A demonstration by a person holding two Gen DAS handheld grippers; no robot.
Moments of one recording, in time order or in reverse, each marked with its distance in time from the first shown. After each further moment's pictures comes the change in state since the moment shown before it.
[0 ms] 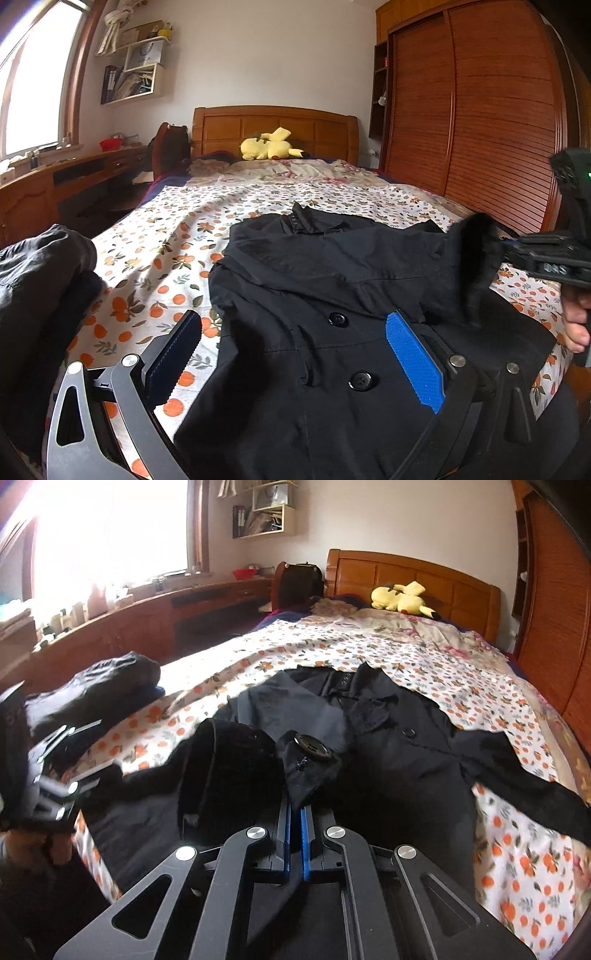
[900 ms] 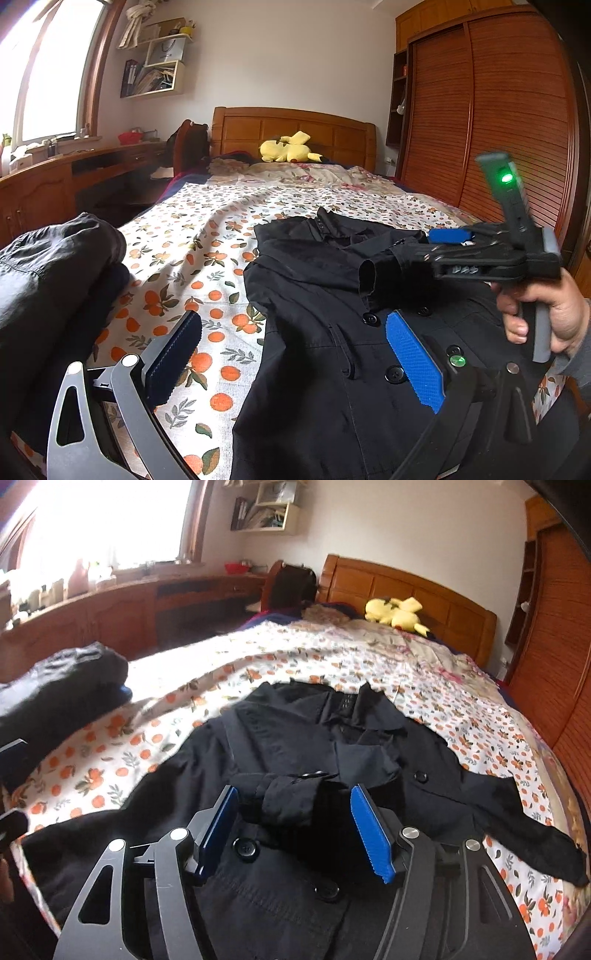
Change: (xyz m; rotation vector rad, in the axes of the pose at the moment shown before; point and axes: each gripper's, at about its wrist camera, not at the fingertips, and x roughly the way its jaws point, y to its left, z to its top) left arm -0.019 0.043 -0.003 -0.054 -0.017 0.044; right arm 0.109 0.042 0.055 -0.081 0.014 -0.139
